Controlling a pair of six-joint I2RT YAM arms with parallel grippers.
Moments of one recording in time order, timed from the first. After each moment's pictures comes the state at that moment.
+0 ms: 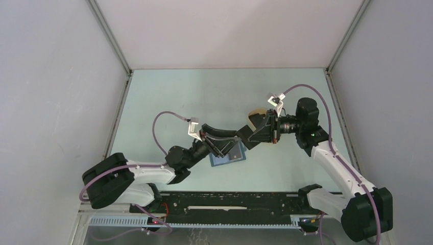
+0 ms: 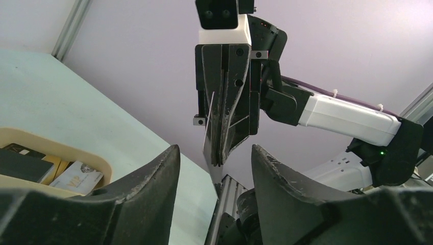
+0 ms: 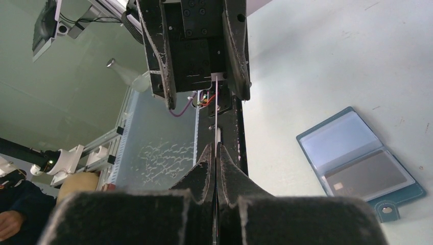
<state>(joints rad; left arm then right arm) -0.99 1.29 0.34 1.40 0.05 -0.73 0.29 1.06 0.74 0.11 -1.31 0.40</state>
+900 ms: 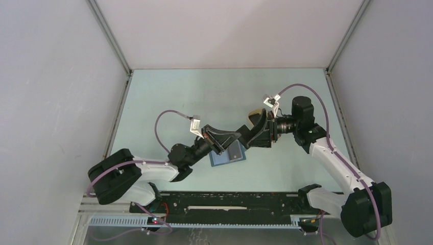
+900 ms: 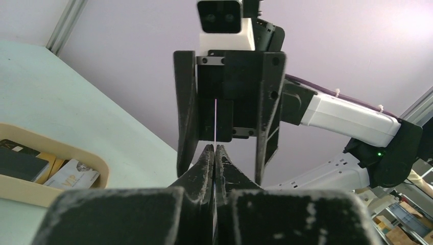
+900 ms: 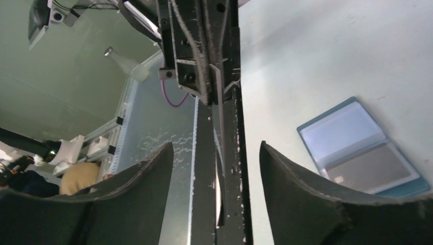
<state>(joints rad) -0.97 1.38 0.37 1.47 0.07 -0.78 0.31 1.10 0.76 0.04 -1.31 0.34</state>
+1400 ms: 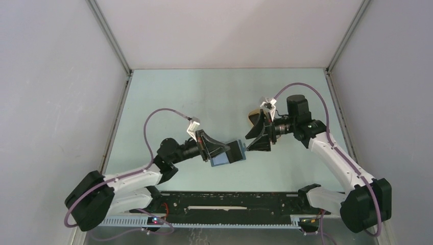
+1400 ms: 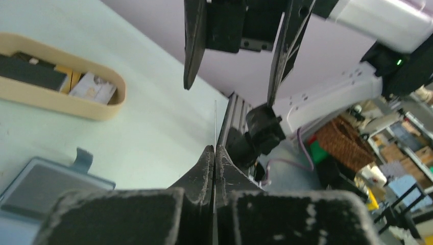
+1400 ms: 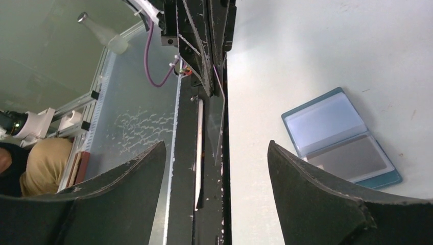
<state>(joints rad) -0.77 1.09 0.29 1.02 0.46 -0.76 0.33 1.13 0.88 -0.34 -1.28 -0.07</state>
